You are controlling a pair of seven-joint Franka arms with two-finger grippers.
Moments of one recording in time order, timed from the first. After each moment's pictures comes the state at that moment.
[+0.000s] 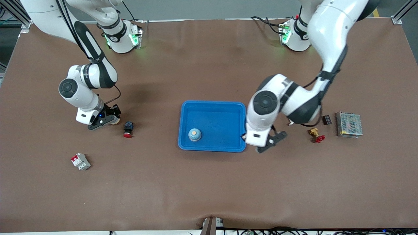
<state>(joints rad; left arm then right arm) -0.12 0.65 -0.48 -1.42 0.40 1.91 -1.17 0.07 0.30 -0.02 -2.39 0.01 2.69 -0.44</state>
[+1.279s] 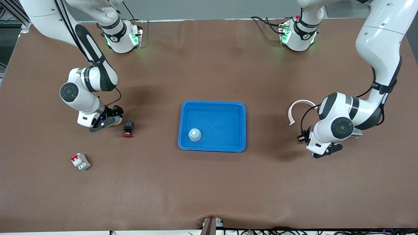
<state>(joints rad) 0.28 0.63 -0.47 -1.79 0.41 2.13 -0.72 0.07 0.30 -0.02 -2.28 0.02 2.49 -0.44</state>
